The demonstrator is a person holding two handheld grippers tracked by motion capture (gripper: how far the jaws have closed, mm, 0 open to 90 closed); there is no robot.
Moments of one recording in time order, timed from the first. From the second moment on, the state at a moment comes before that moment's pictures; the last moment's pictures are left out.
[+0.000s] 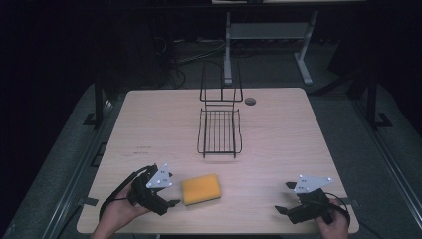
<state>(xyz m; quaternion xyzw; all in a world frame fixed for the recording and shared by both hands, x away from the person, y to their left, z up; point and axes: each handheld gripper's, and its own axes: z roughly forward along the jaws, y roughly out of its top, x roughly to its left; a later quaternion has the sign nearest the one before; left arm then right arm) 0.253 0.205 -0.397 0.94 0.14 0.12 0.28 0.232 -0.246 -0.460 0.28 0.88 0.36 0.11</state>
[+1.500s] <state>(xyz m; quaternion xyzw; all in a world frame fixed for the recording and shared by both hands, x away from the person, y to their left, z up) 0.273 0.167 -0.403 0.95 0.11 0.09 0.27 0.232 -0.245 -0.460 0.28 0.88 0.36 0.11</state>
